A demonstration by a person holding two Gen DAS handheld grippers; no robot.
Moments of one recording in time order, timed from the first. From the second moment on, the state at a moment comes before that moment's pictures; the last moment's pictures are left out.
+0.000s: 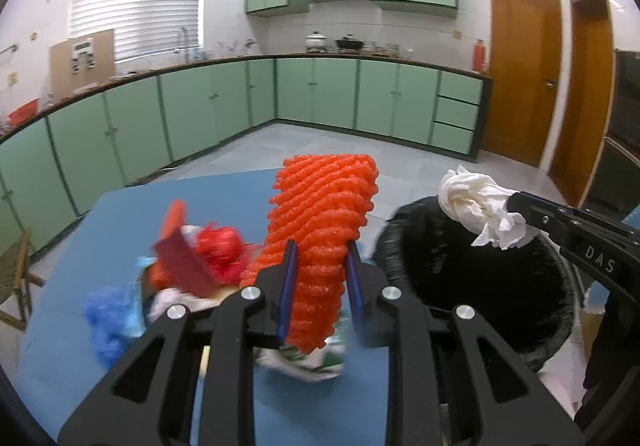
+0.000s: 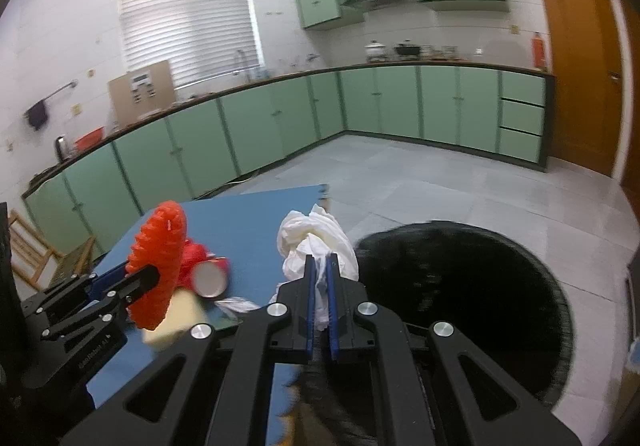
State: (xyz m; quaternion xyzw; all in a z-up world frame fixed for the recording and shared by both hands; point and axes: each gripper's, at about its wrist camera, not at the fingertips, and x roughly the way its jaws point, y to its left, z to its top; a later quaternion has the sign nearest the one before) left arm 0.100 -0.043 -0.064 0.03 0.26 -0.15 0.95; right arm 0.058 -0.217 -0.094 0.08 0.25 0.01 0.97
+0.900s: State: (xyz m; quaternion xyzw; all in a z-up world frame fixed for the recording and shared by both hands) left arm 0.146 -0.183 -0.122 0.04 0.31 -0.28 0.91; right arm 0.046 -0.338 -0.144 0.12 0.28 -0.12 0.94
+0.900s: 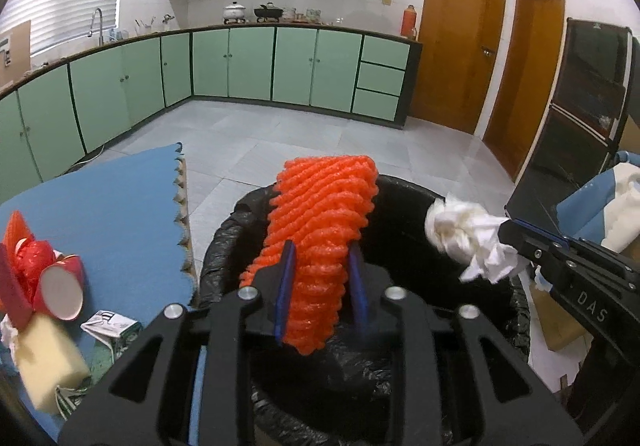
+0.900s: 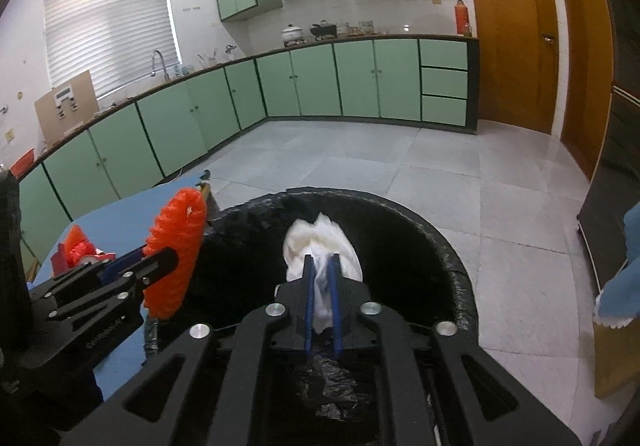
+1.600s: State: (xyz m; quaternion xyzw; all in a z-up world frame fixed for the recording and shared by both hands) left arm 0.138 -0.077 -0.095 0.02 0.28 -0.17 0.95; right arm 0.048 -0.291 -0.120 0.13 0.24 -0.13 0.95
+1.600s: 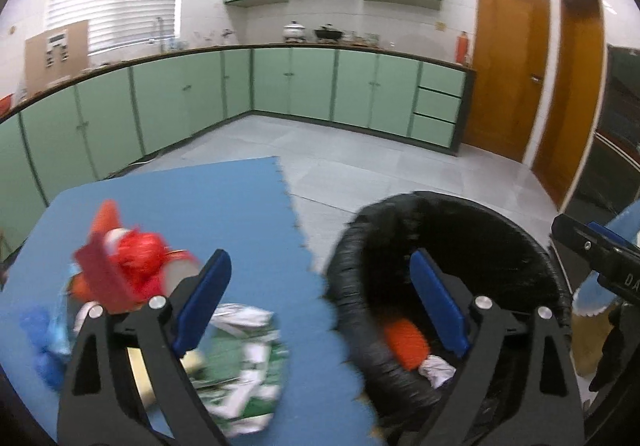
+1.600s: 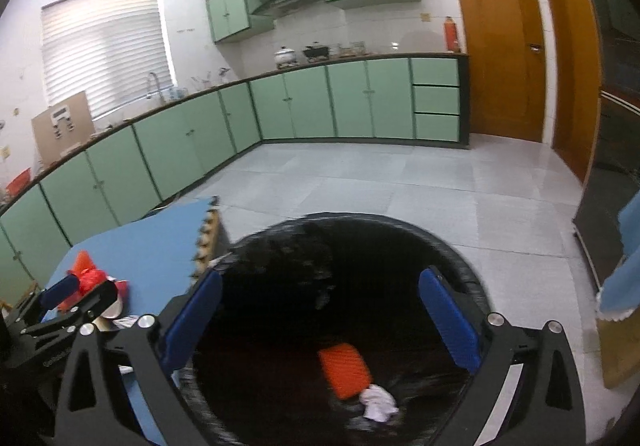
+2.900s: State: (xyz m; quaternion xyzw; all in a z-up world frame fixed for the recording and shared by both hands) left arm 0.145 0.177 -0.145 -0.03 0.35 0.06 0.93; right arm 0.125 -0.062 -0.158 0.03 0.27 0.08 0.96
